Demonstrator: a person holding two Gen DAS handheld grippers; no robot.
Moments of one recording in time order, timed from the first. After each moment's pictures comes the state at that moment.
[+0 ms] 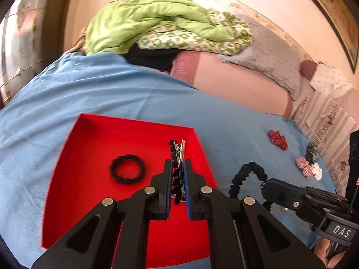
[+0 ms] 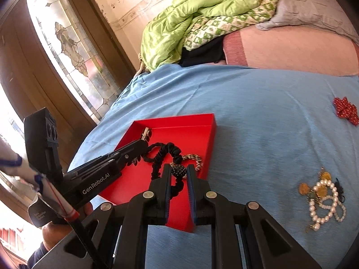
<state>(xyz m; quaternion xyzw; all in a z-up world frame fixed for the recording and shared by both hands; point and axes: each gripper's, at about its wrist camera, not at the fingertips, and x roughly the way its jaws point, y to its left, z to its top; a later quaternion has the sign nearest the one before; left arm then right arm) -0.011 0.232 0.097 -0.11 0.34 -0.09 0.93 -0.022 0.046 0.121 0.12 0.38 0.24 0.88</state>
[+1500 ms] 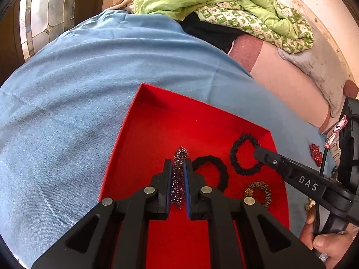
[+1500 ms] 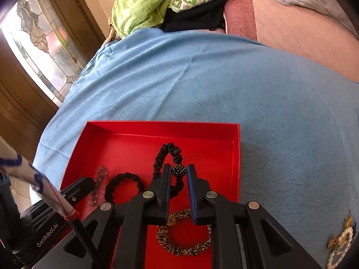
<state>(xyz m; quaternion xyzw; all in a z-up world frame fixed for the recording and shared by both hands) 0.049 0.314 0.048 -0.17 0.44 0.00 0.88 0.116 0.134 0.063 0.06 0.49 0.17 0.85</state>
